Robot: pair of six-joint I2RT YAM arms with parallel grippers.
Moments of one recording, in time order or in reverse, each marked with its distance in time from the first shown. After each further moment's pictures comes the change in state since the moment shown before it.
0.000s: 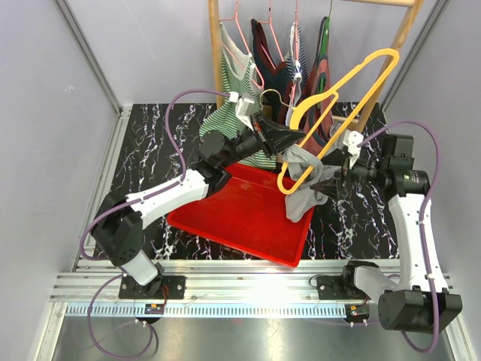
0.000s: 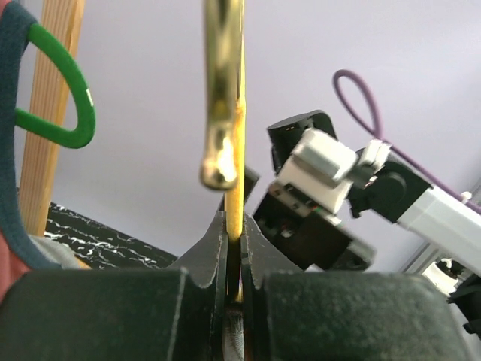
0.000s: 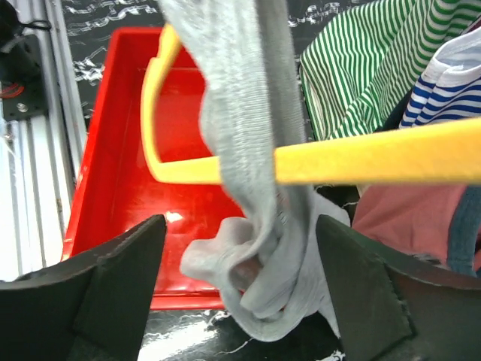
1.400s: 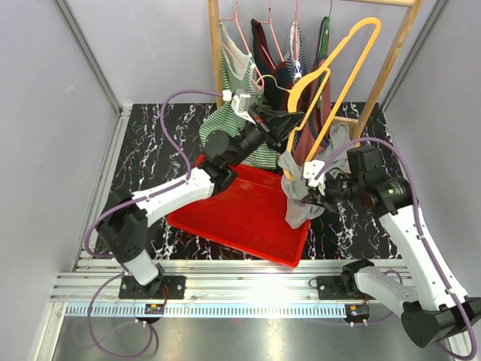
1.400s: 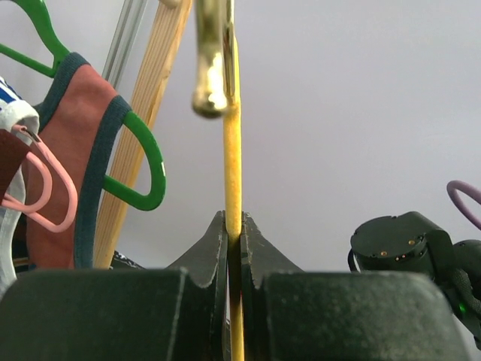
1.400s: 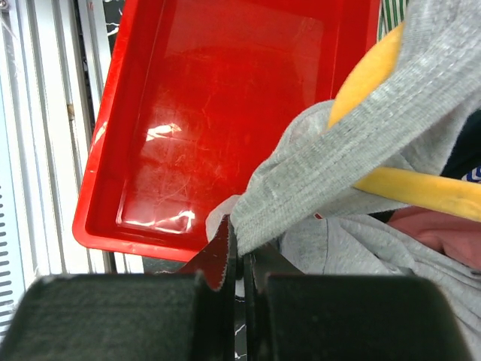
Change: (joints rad) left arm -0.030 0.038 0.054 0.034 -0.271 0.105; right arm 0.405 -0.073 -0.015 -0.130 0.417 -0.065
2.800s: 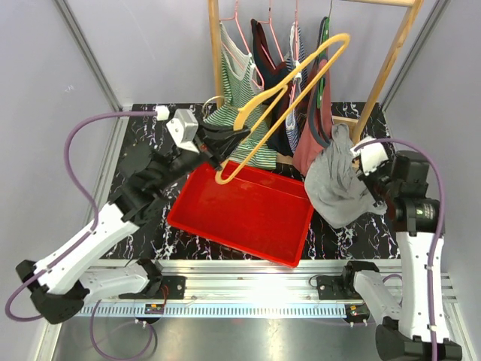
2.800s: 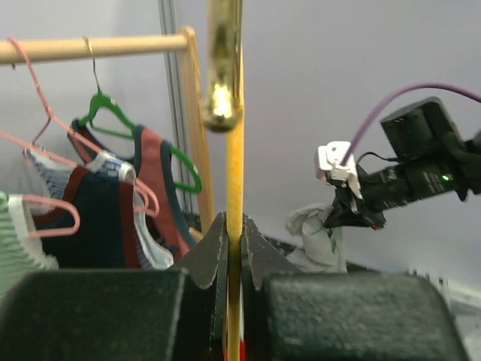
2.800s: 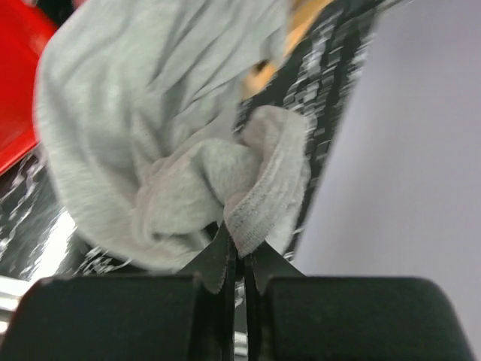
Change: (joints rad) left arm 0.006 -0.583 -0.061 -0.638 0.072 0.511; right arm -0.370 -0.145 0.074 0.034 0.691 0.202
